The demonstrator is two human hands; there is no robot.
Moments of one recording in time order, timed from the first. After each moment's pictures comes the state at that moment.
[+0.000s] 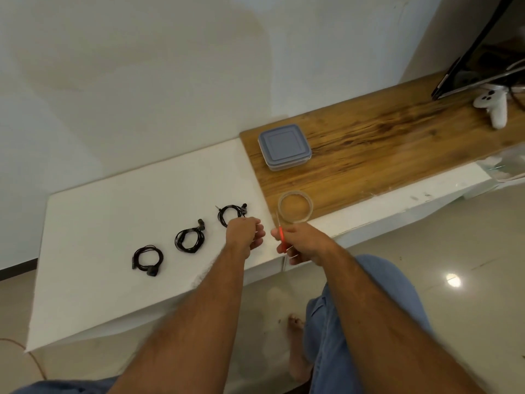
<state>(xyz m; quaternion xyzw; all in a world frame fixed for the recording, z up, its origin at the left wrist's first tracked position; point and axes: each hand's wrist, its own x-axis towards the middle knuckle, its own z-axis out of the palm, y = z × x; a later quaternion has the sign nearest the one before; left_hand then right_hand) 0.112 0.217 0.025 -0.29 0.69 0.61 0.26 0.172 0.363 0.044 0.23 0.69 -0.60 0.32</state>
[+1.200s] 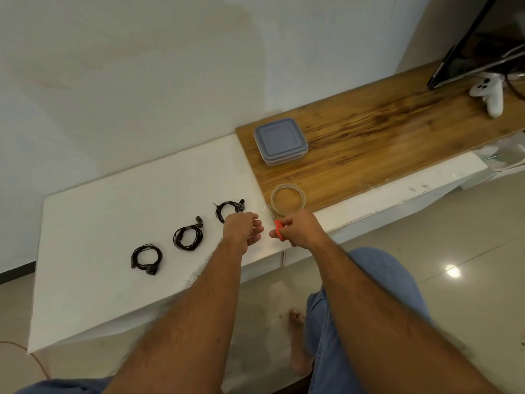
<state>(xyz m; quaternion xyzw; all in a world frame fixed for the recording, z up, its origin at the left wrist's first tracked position) 0.116 0.216 0.027 -0.30 0.68 0.61 0.28 0.165 0.360 0.016 0.20 0.83 -0.48 0.20</state>
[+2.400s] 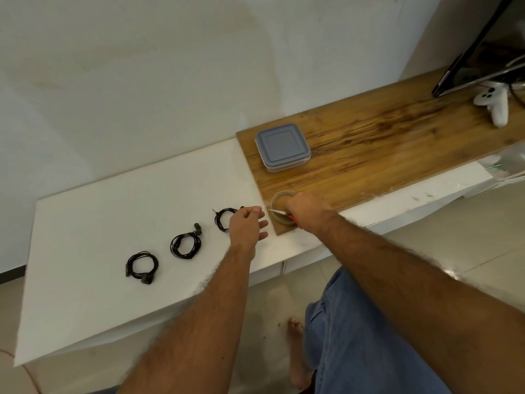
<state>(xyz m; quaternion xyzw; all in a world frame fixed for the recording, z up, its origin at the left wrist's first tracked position) 0.113 0.233 0.025 -0.24 0.69 0.65 0.19 0.105 0.380 0.050 -0.06 0.97 0.07 0.24</state>
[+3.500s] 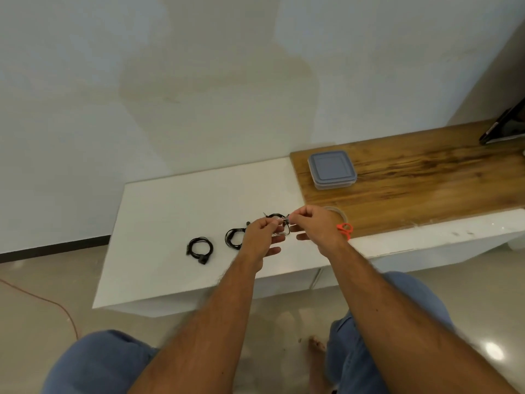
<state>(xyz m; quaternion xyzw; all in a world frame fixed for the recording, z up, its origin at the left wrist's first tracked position) 0.154 0.147 0.086 -0.19 0.69 0.67 0.21 0.148 0.293 0.088 0.17 0.73 -0.65 0.10</state>
